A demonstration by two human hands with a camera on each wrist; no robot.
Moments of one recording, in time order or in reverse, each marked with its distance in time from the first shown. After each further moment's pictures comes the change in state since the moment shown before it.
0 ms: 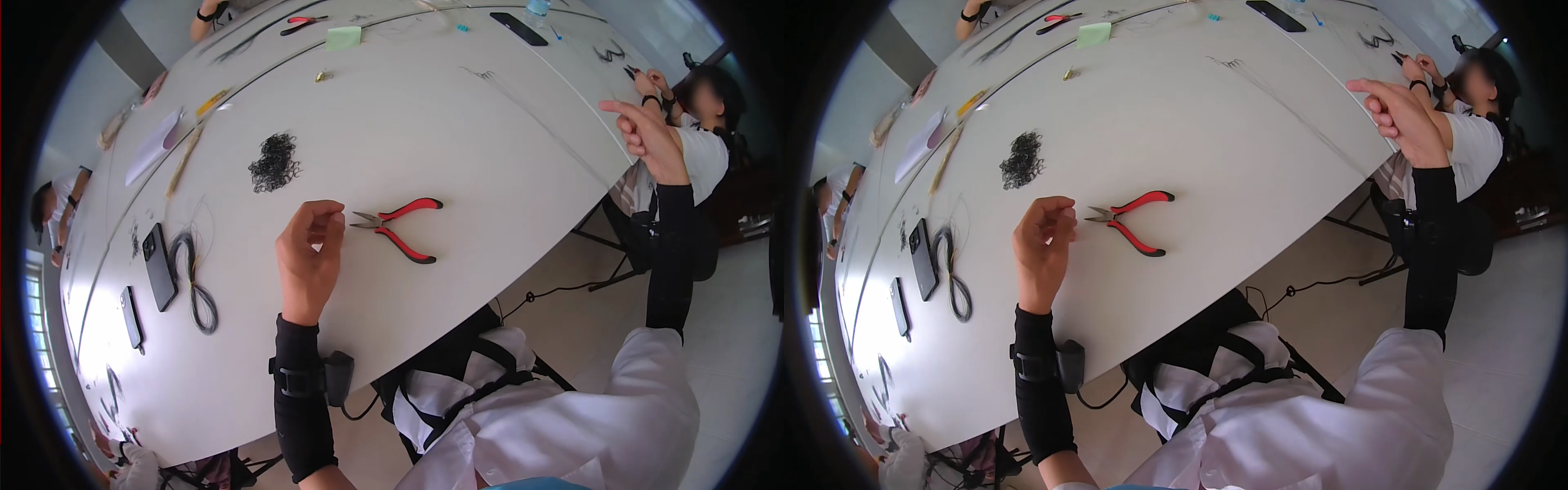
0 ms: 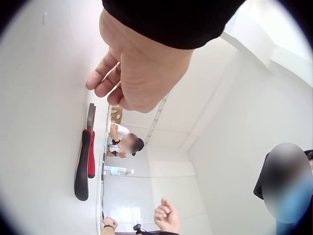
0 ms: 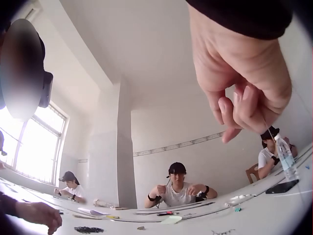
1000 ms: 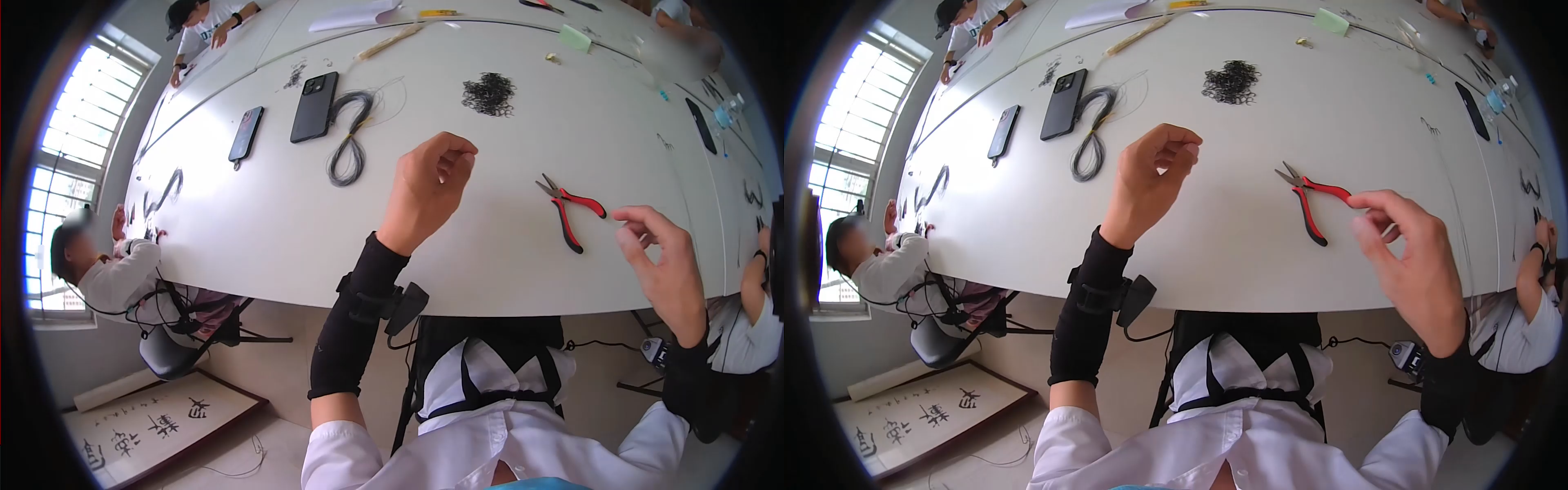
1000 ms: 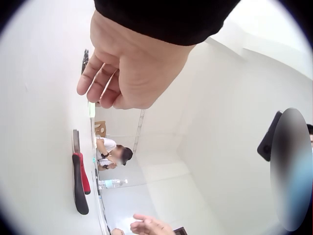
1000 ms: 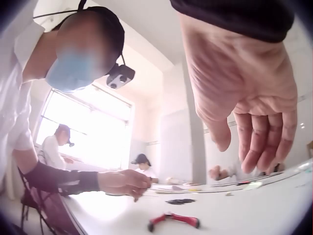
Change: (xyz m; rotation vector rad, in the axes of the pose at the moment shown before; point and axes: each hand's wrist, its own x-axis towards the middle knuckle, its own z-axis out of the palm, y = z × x) left_hand -0.046 0.005 -0.071 0.038 0.229 0.014; right_hand -0.117 -0.058 0.208 -0.477 -0.462 -0.602
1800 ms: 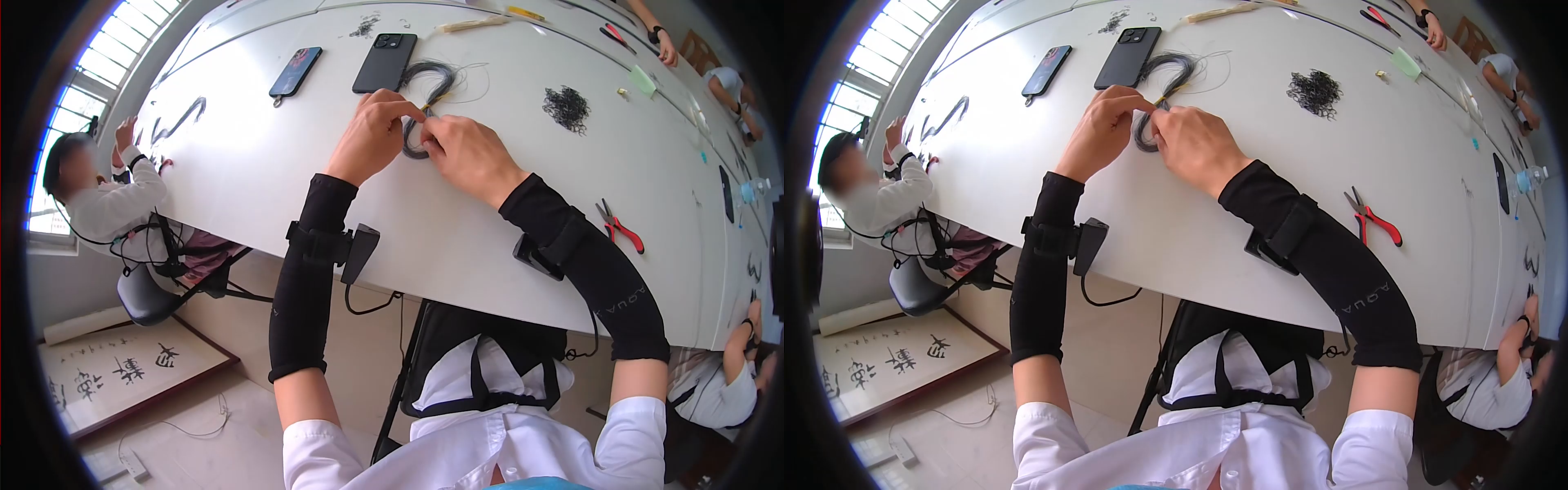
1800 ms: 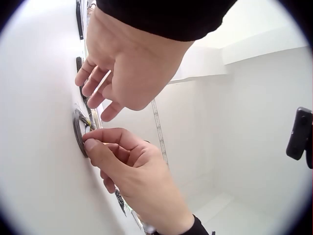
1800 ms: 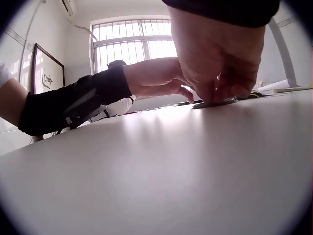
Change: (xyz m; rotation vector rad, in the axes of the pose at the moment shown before) left_hand -0.009 -0.077 -0.149 0.531 0.065 0.010; right_hand 0.175 -0.108 0.259 -0.106 -0.129 -0.628
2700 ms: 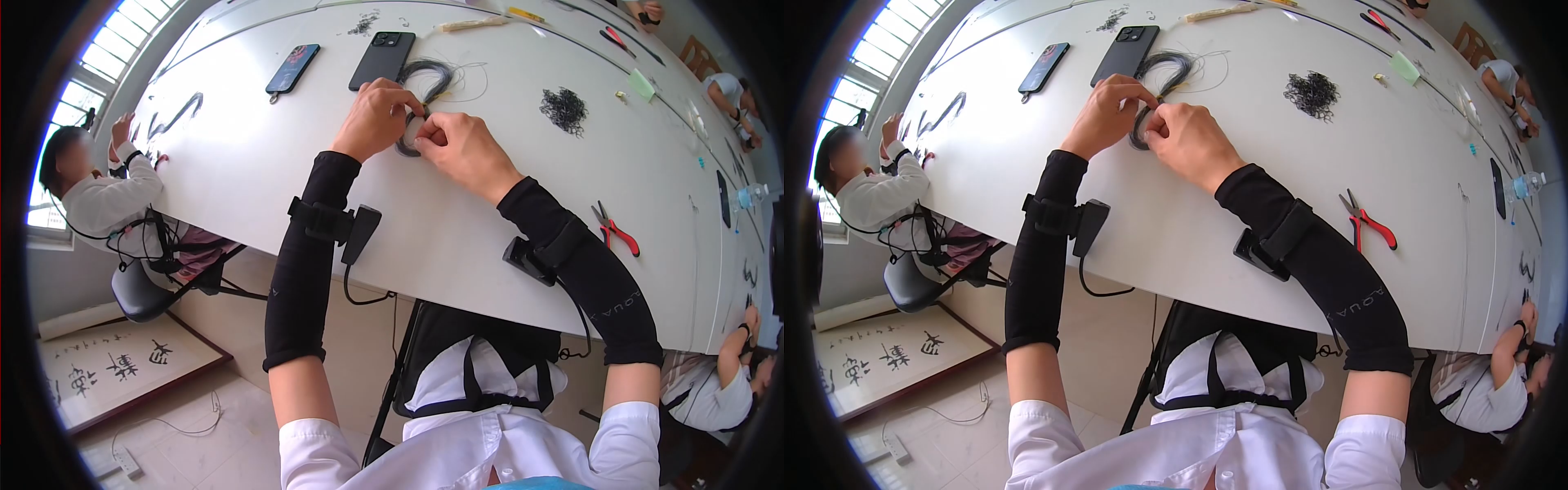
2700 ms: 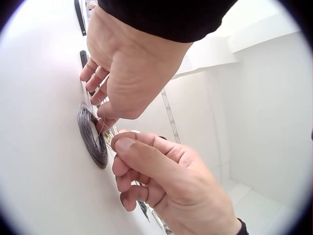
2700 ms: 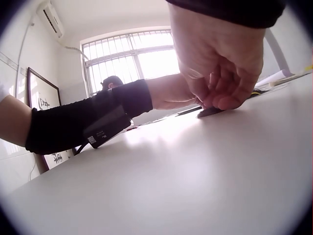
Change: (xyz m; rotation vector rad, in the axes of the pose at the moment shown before) left_hand 0.025 -0.022 0.013 0.089 -0.012 0.057; right_hand 0.001 -0.002 -0.008 0.414 -0.007 0.185
